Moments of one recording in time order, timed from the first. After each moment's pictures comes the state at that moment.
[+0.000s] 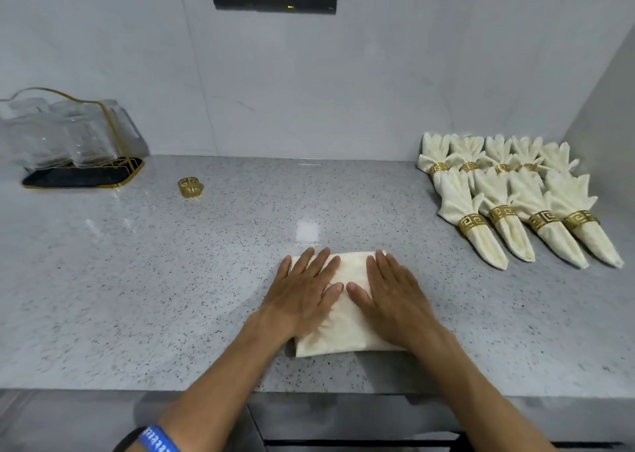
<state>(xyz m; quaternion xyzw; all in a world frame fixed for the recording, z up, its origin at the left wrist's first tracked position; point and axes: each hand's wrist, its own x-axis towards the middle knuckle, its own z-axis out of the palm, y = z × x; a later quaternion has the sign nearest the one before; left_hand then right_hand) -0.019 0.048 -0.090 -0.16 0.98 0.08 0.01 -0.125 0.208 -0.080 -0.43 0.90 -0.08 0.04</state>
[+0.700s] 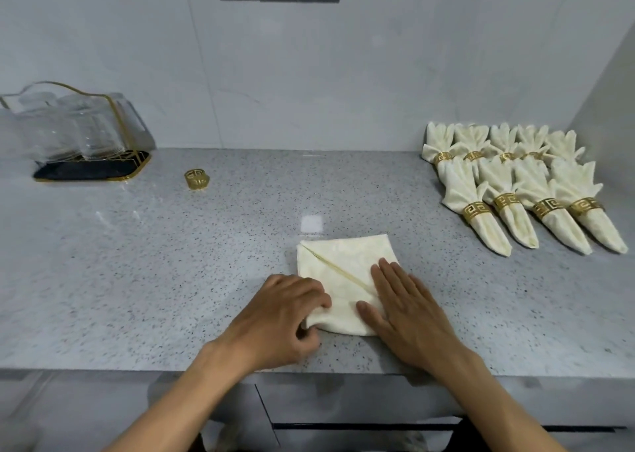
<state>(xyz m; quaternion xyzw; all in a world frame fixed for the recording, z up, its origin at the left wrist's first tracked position) 0.061 0.064 -0.066 -0.03 0.98 0.13 -0.11 -0.101 0.242 -0.085 -0.47 0.88 -0.05 0.05</state>
